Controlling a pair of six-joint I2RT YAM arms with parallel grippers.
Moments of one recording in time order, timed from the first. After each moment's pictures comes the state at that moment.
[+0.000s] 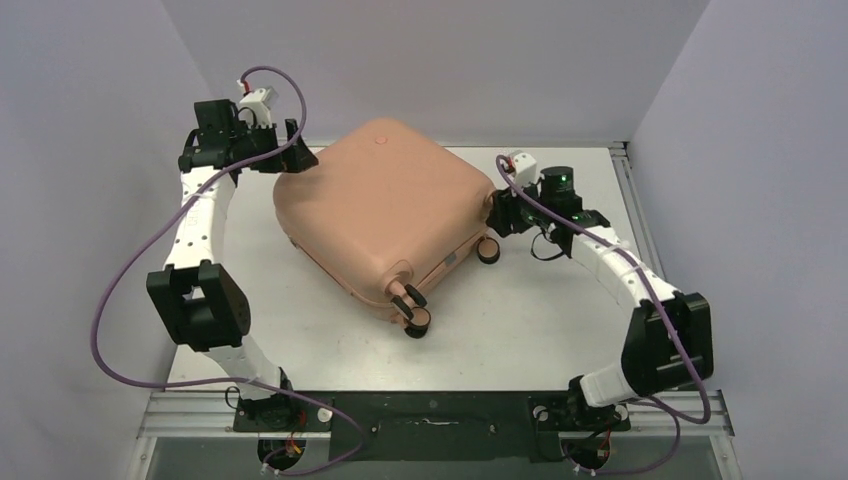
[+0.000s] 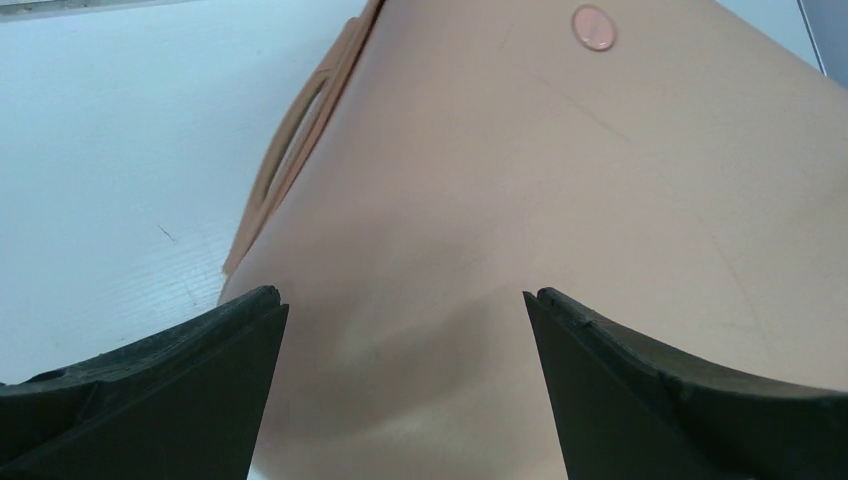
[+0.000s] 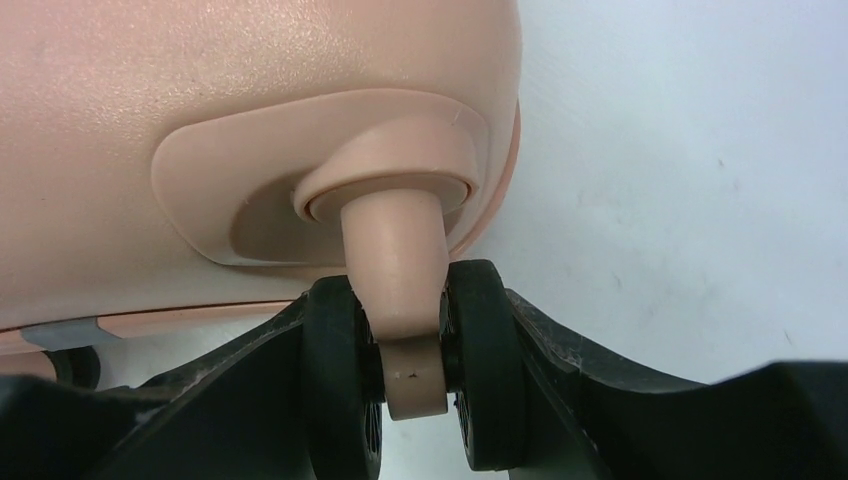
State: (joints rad) left arm 0.14 1.73 1.73 -0.64 0.59 -0.01; right arm 0.26 1.51 1.10 -0.20 -0.41 -0.16
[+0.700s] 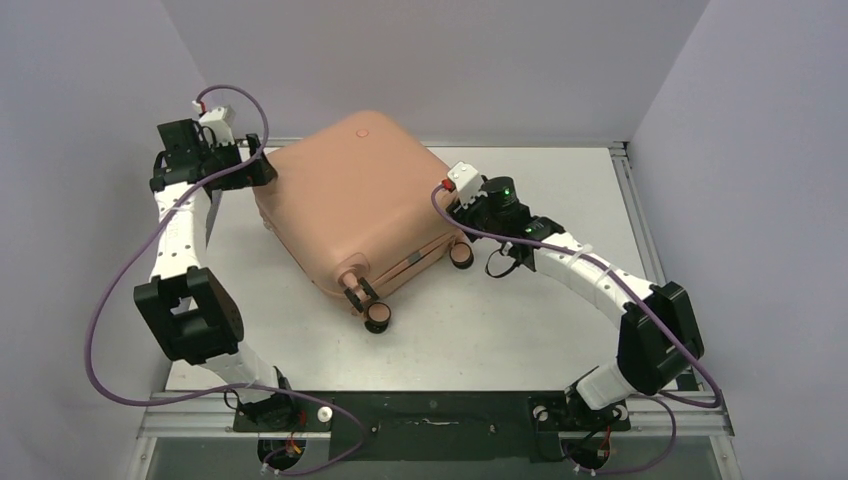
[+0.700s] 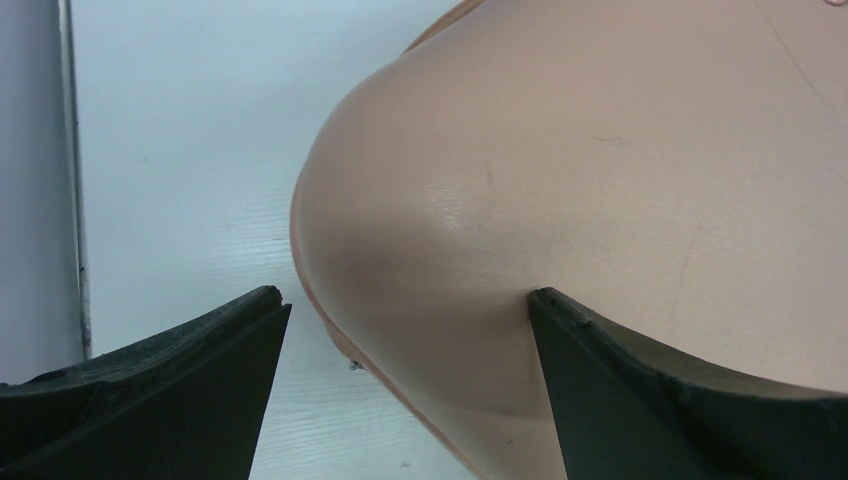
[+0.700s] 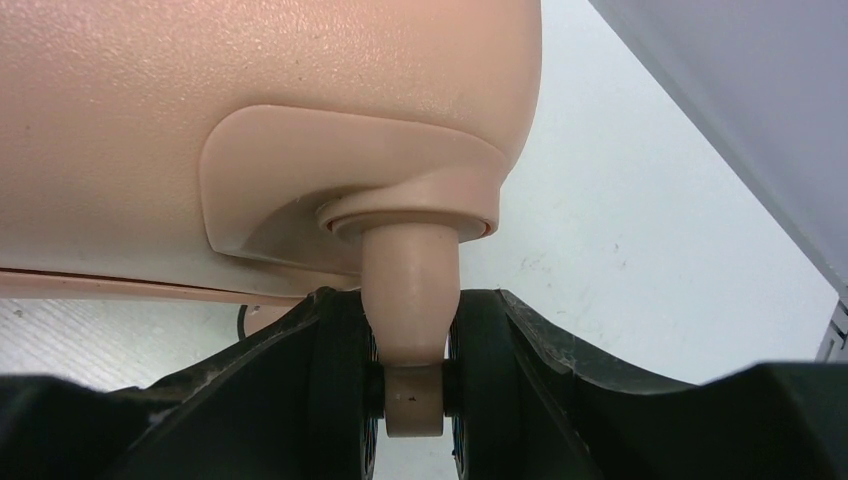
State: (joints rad) left arm 0.28 1.67 1.58 -0.60 0.43 0.04; right arm 0.56 1.49 1.10 -0.15 0.07 -0.34
